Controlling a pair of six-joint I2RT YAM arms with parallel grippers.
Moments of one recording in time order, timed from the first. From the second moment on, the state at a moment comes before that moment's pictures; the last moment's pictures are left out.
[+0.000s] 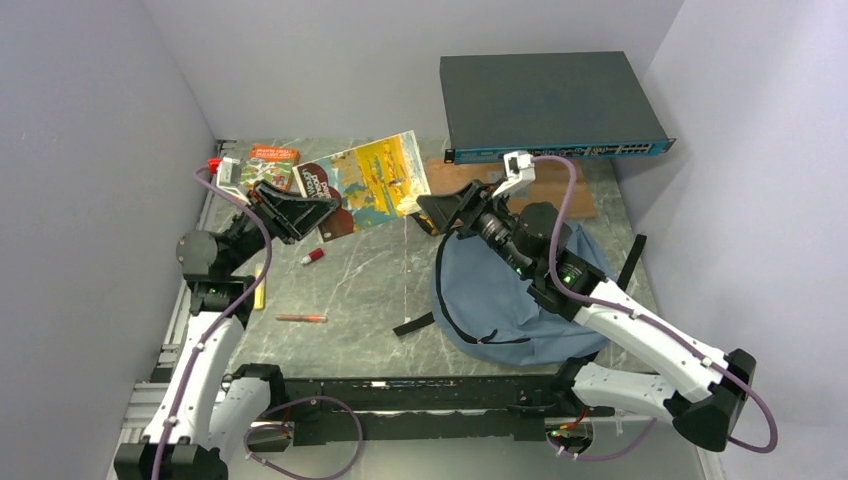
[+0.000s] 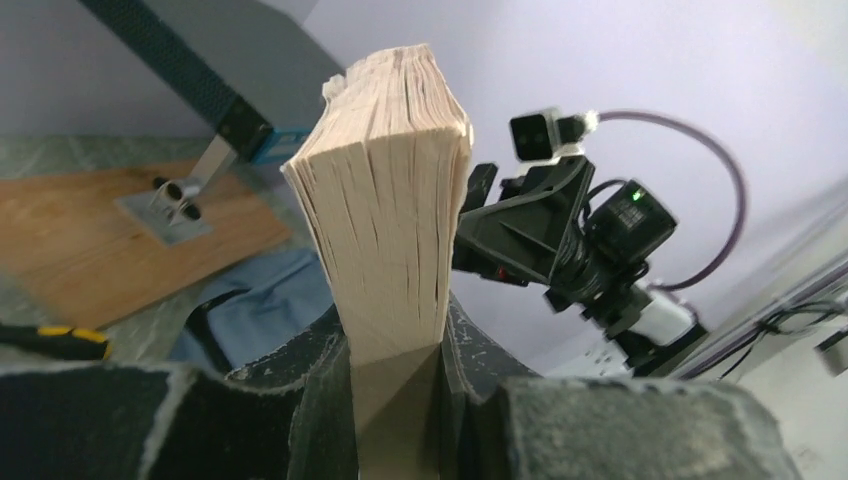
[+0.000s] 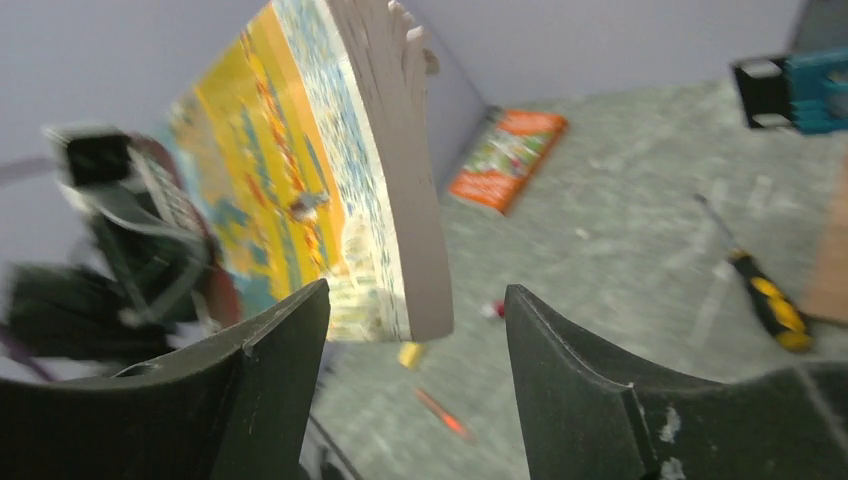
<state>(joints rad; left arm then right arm) -0.03 0.82 0.63 0.79 0.81 -1.21 0.85 1.04 0.99 0.17 0.15 0.71</state>
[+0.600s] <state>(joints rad) -0.02 0.73 1.09 -0.64 0.31 -0.40 0.97 1.26 1.10 -0.54 0.31 0.50</state>
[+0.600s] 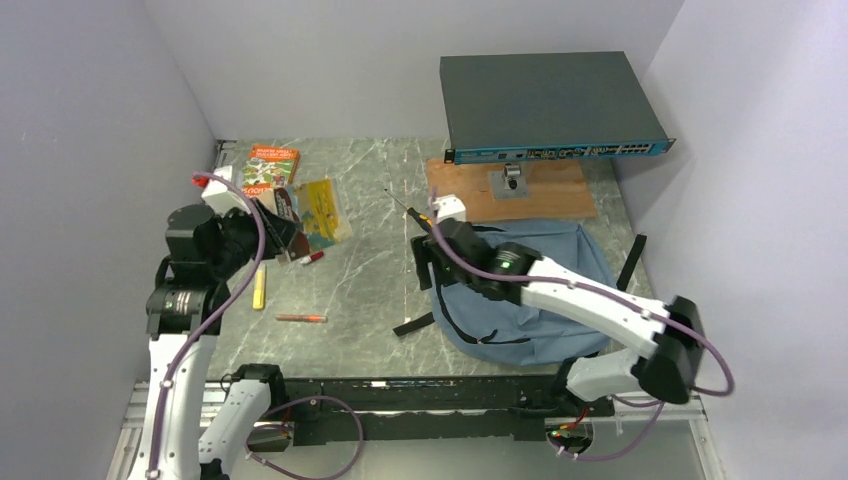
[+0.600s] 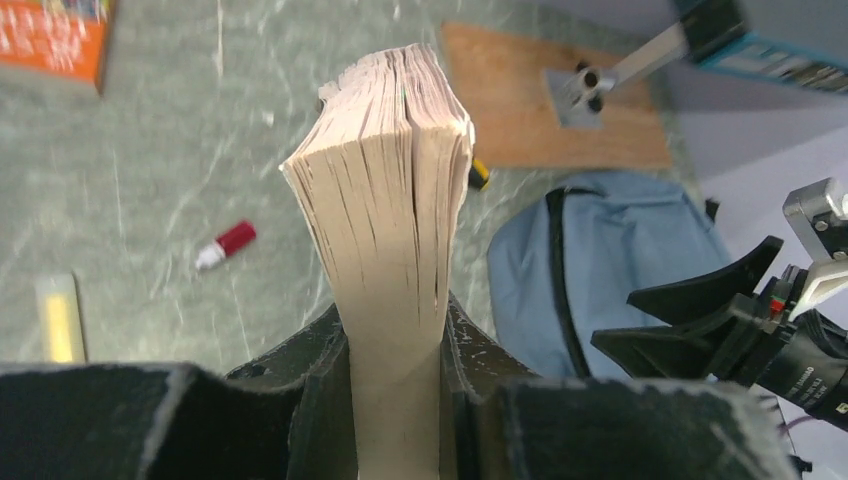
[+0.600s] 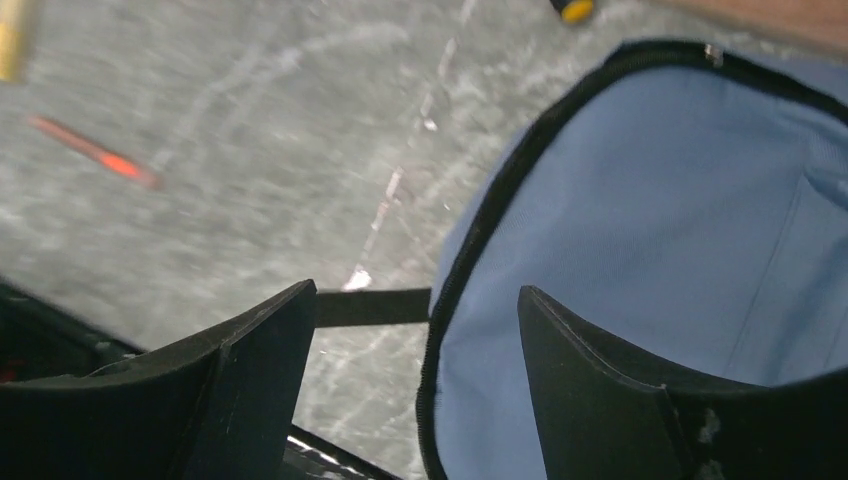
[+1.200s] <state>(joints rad) -0.02 0.87 0.93 -0.57 0.50 -0.49 1.04 1.51 1.20 -0.80 0.53 0.54</state>
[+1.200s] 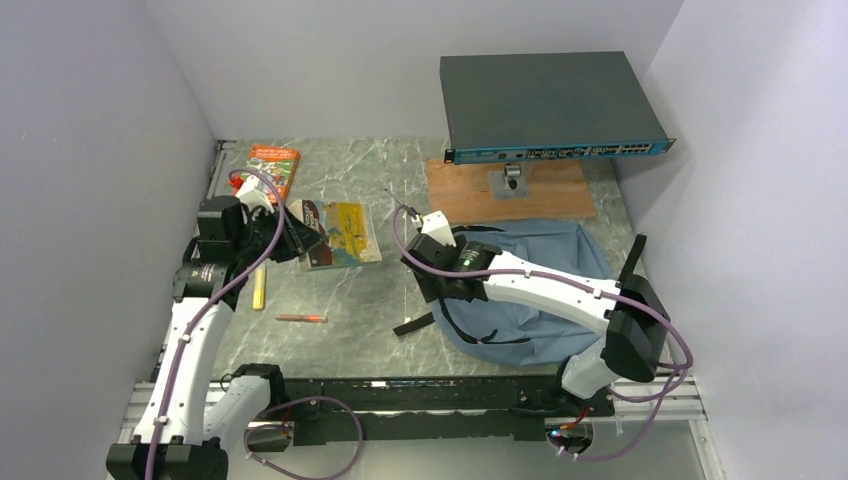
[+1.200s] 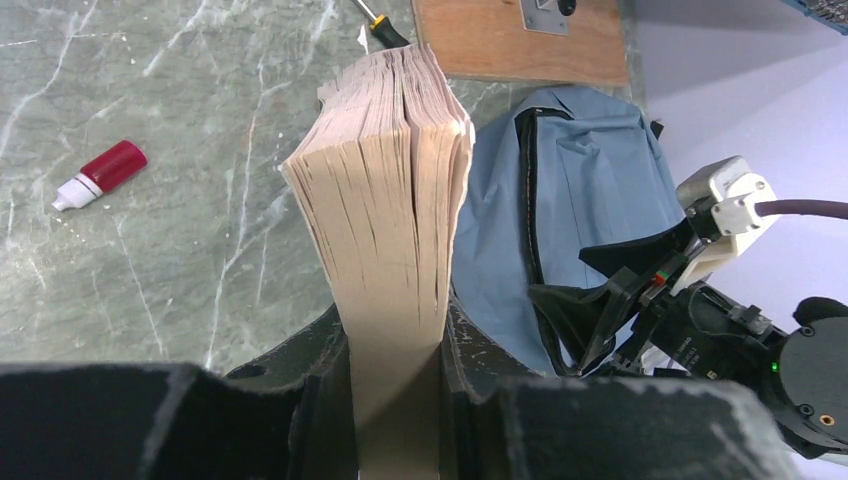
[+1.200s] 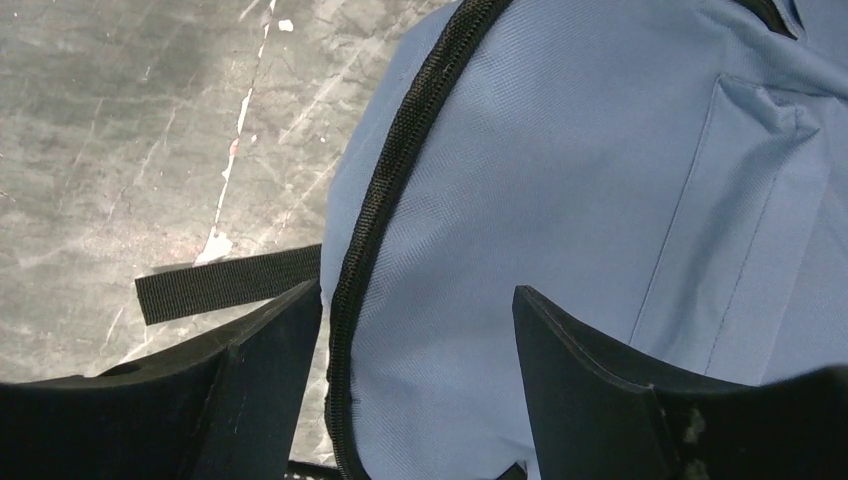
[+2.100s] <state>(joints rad) -0.10 0.94 0.83 -0.35 0.71 -0.70 0.89 1.31 1.08 -0.76 0.47 0.50</state>
